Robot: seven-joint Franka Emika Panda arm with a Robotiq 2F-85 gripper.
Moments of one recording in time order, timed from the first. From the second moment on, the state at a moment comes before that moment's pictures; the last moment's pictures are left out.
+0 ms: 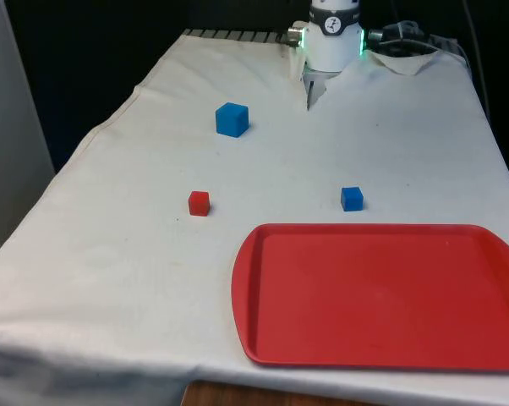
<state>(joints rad) 0.49 -0.01 -0.53 -2.00 0.01 1.89 -0.08</state>
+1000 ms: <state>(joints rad) 0.43 -0.09 -0.58 -2.27 -0.05 2.07 -0.21</state>
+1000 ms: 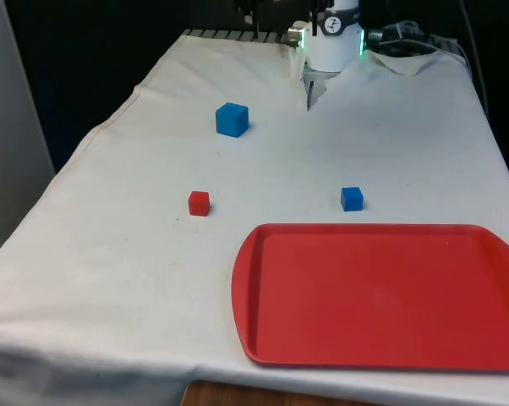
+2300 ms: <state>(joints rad) 0.39 -0.21 -0.71 -2.58 -0.13 2.45 -0.31</state>
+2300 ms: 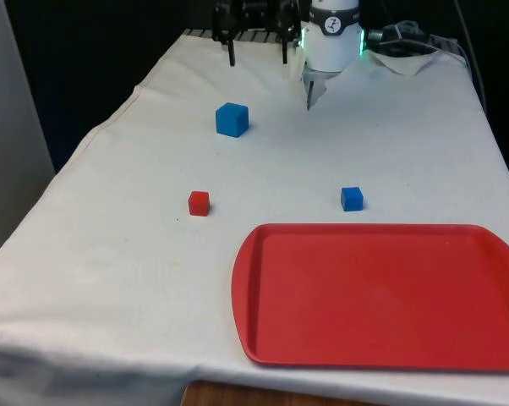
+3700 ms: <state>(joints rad) 0.38 -0.08 -0.80 -2.70 -0.17 2.73 -0.20</state>
